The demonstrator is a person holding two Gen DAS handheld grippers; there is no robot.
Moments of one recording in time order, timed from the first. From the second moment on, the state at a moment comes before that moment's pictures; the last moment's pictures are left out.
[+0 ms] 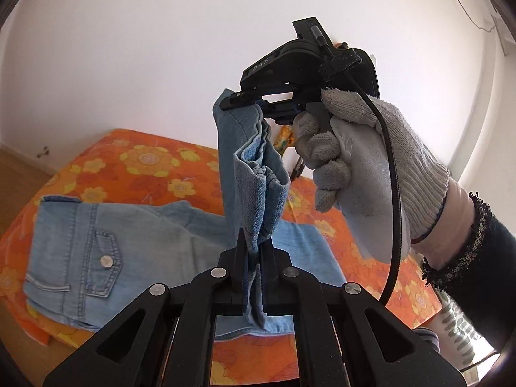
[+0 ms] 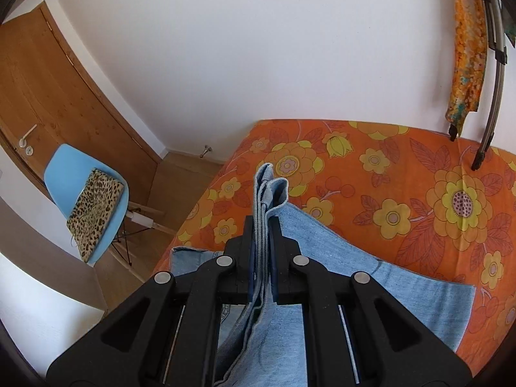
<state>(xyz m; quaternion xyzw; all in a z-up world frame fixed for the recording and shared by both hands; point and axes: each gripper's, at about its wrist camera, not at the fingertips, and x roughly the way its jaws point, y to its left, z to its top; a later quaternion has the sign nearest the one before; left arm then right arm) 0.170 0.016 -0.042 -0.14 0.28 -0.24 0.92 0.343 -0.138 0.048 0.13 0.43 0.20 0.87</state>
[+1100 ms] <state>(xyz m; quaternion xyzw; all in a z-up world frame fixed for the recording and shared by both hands) 0.168 0.139 -0.150 -0.19 0.38 -0.10 0.90 0.377 0.084 -0.122 -0.01 0.53 0.21 0.82</state>
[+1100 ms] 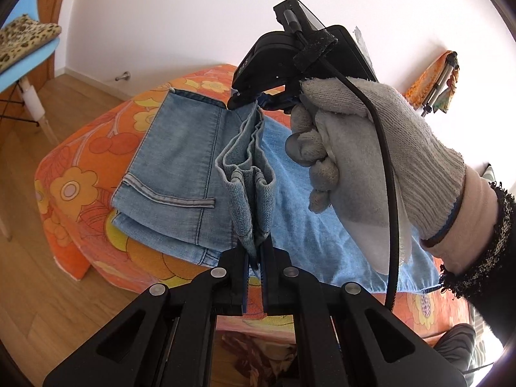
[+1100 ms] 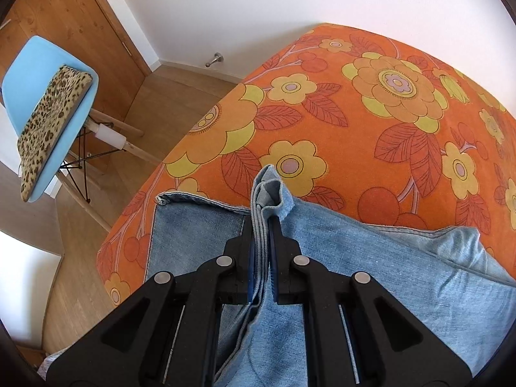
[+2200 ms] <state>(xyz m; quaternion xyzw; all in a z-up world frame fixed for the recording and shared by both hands) 0.157 0.141 -0.117 -0.15 0.36 -0.05 0.92 0.307 -0.162 -0.009 0.12 0.41 0.27 0.86</state>
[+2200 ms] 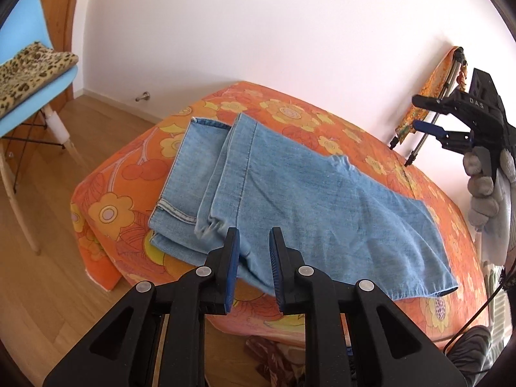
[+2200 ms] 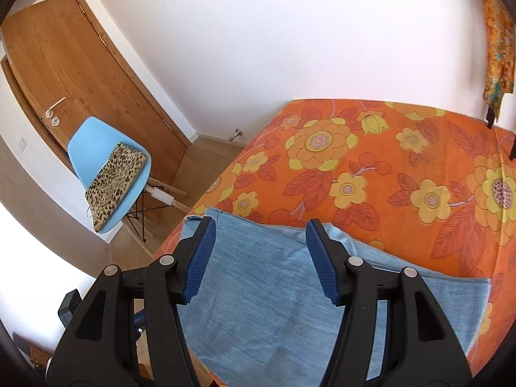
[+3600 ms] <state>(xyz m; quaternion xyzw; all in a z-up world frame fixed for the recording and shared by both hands) 0.240 -0.015 -0.154 -0.06 0.46 -0.17 0.87 0.077 -0.289 -0.140 0.07 0.46 0.04 0.88</state>
